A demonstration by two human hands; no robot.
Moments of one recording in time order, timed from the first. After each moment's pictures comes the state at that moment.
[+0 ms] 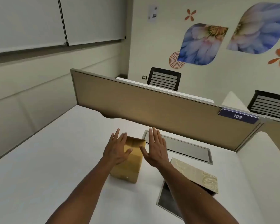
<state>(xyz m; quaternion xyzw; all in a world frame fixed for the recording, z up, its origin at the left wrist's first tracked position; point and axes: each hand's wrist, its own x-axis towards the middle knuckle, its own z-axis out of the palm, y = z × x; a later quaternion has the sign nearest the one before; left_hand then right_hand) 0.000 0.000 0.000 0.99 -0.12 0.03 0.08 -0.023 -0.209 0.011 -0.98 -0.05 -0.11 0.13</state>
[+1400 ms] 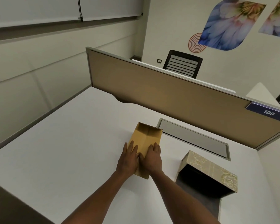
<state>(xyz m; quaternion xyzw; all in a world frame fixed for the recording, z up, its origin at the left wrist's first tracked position) -0.057 0.005 -0.088 0.98 -0.05 -0.08 0.16 -0.047 -0.119 -0.072 -0.97 0.08 0.08 0.22</state>
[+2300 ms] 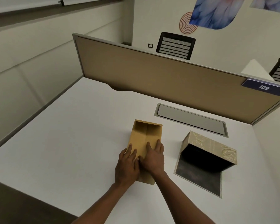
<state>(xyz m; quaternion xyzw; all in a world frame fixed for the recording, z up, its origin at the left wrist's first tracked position) -0.145 0.027 -0.111 0.93 -0.03 0.04 0.35 -0.114 -0.099 -0.081 -0.97 0.11 0.10 0.18</state>
